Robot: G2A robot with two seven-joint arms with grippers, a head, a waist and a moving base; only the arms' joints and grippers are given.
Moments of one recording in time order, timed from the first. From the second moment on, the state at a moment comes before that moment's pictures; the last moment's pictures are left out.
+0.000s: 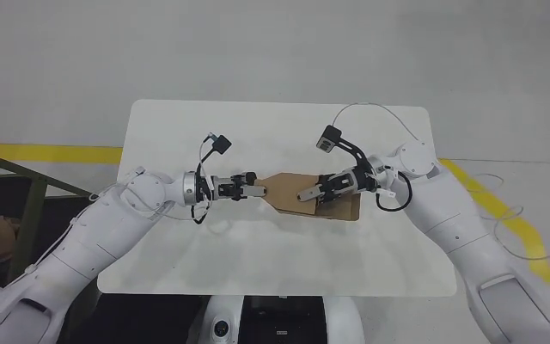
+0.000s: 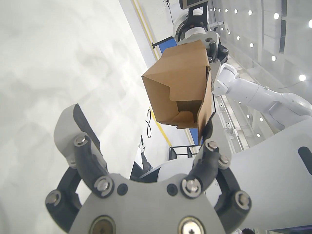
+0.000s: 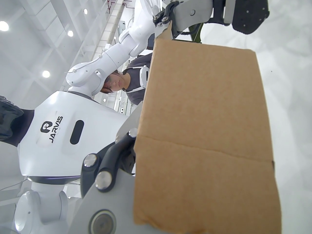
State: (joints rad) left arm 0.98 -0.76 -0.81 -1.51 -0.36 -0.54 -0.81; right arm -0.72 -1.14 0.79 -1.16 0.74 -0.31 1.51
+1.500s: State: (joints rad) left arm 1.05 -0.82 -0.96 -1.52 -0.22 -0.78 -0.63; right arm -0.73 -1.15 0.83 -1.15 0.78 -0.30 1.52
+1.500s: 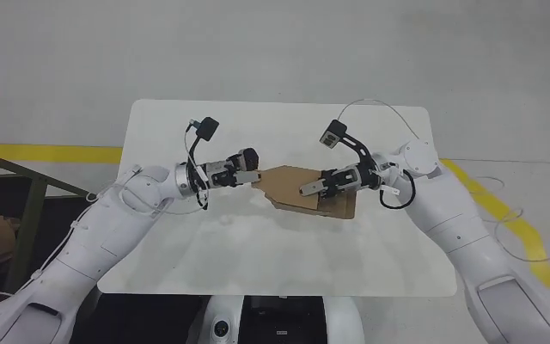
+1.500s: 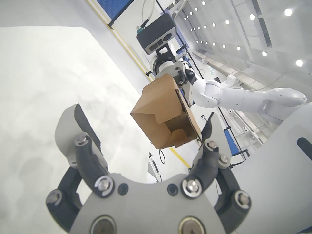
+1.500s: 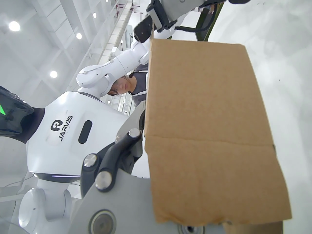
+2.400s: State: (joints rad) left arm 1.04 -0.86 -0.91 -1.49 -0.18 -0.76 -0.73; right arm -0.75 -1.17 0.86 -1.16 0.80 -0.30 1.52
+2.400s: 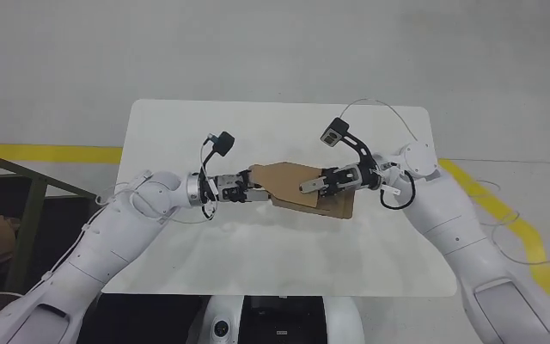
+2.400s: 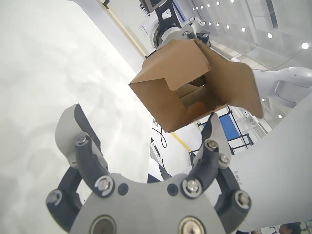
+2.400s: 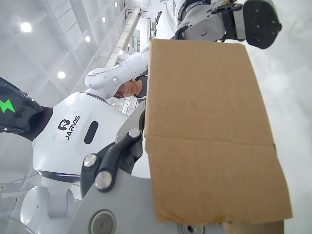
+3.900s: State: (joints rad) left arm 1.10 -0.89 -1.03 -1.43 -0.23 -0.80 -0.68; right arm -0.78 -1.18 0.90 -1.18 0.78 -0.29 1.53
